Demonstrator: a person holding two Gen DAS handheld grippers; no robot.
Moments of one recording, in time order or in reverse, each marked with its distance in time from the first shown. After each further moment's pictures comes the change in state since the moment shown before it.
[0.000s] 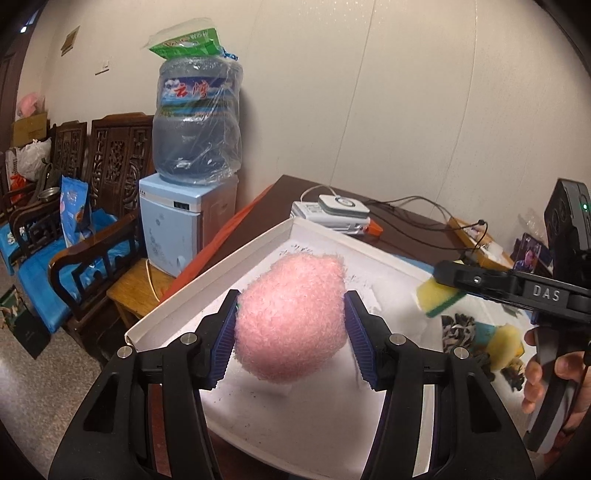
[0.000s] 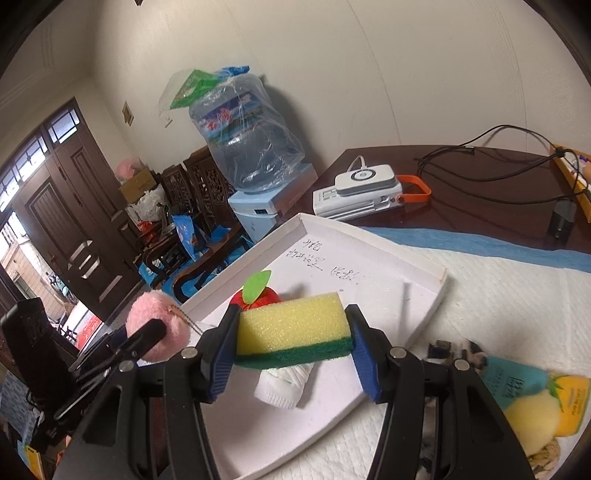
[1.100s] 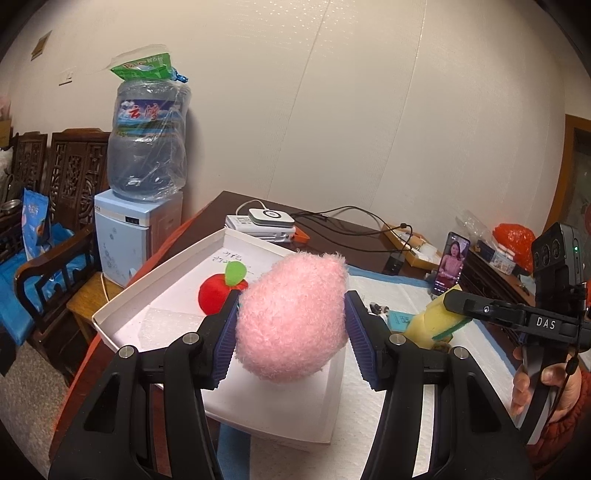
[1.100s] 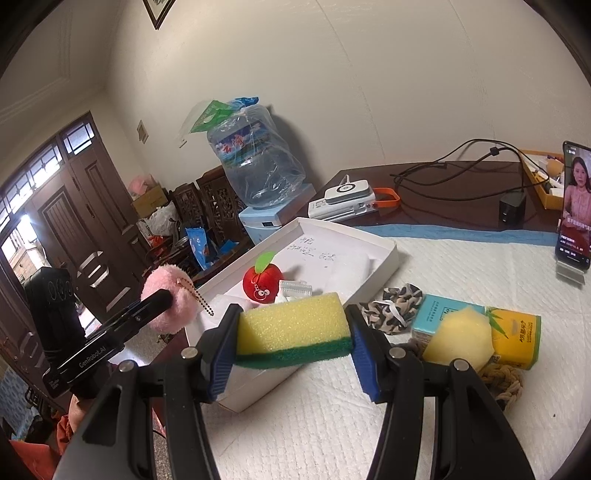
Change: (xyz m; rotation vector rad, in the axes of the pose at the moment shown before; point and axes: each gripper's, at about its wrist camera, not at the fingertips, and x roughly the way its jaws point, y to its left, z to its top) left arm -0.071 -0.032 -0.009 0.027 -0.069 -0.225; right arm -0.110 -0.007 -0.053 -0.010 -0.107 0.025
